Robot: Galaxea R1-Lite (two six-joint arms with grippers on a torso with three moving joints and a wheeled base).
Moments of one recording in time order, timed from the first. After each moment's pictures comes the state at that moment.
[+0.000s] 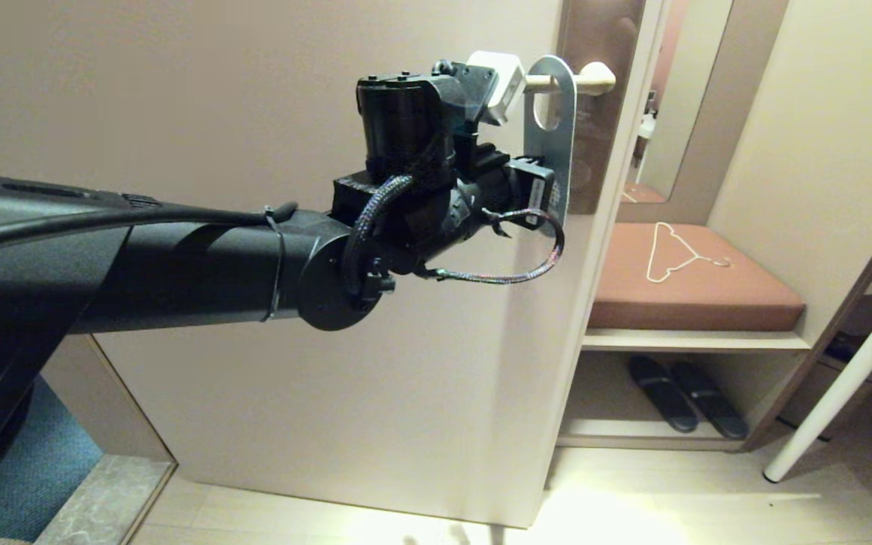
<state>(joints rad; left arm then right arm) -0.78 2.06 -1.66 -0.49 0.03 0.08 0.00 0.00 0.00 -0.01 -0.02 0.02</state>
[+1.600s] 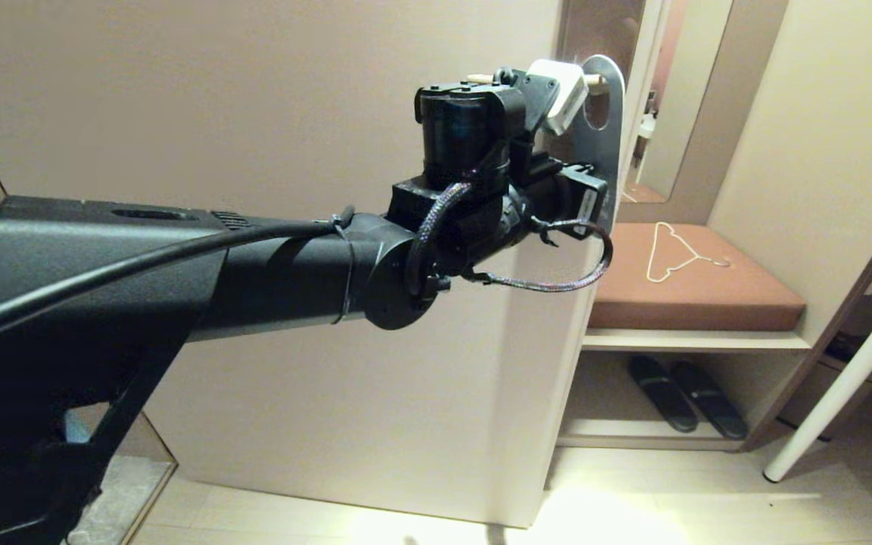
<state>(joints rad) -0.85 2.18 -1.85 -0.43 -0.04 0.11 0.00 0.00 0.00 -0.01 -0.01 0.01</state>
